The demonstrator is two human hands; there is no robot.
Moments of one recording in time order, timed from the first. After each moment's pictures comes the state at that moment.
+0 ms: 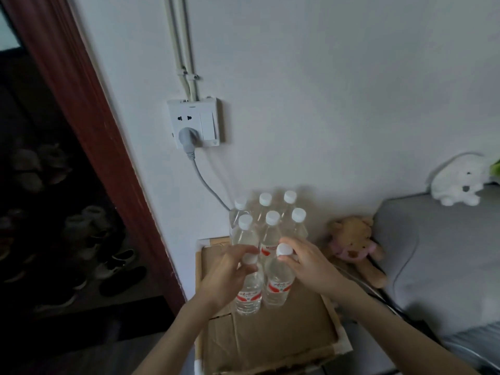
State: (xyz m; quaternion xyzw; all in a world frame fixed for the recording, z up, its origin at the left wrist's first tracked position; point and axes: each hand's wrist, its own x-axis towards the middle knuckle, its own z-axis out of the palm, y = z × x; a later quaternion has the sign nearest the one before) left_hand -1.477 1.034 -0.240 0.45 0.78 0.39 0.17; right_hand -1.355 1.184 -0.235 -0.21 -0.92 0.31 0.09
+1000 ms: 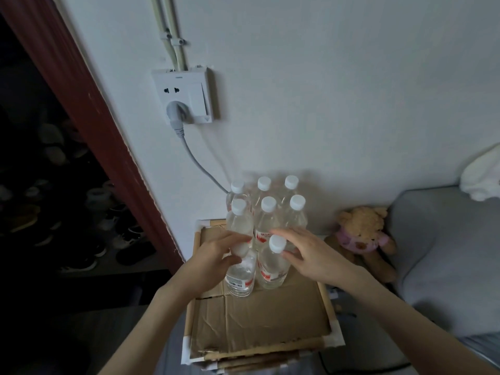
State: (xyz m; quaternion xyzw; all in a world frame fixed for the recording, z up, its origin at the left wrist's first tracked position) left_hand -1.478 1.039 -0.246 0.47 0.79 0.34 0.19; right_hand -1.342 1.222 -0.240 -0.09 -0.95 0.29 0.01
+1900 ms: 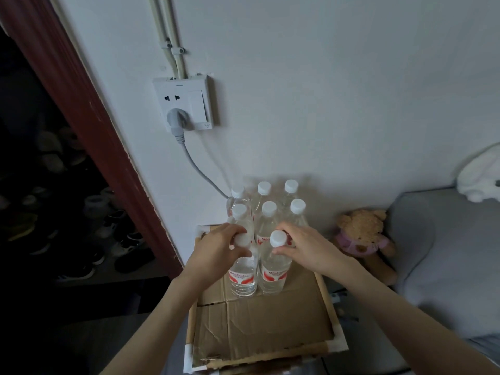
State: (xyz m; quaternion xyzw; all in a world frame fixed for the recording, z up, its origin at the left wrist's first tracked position) left_hand -1.488 1.058 -0.242 0.39 0.85 0.33 0.14; right_hand -1.365 1.228 -0.242 -0.13 -0.96 0.26 0.02
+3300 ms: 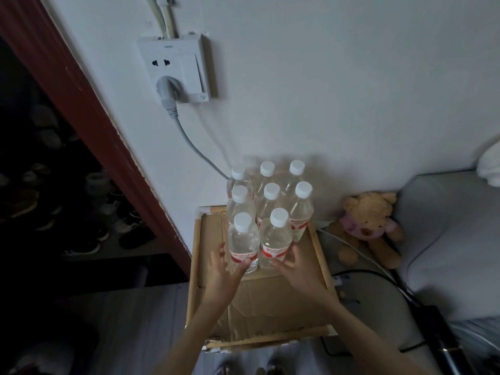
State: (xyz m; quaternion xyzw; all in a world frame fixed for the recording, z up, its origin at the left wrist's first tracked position) left_hand -1.444 1.047 -0.340 0.13 0.79 0.54 0.25; right_hand -1.351 1.194 -0.344 -0.32 -0.73 0.60 0.07
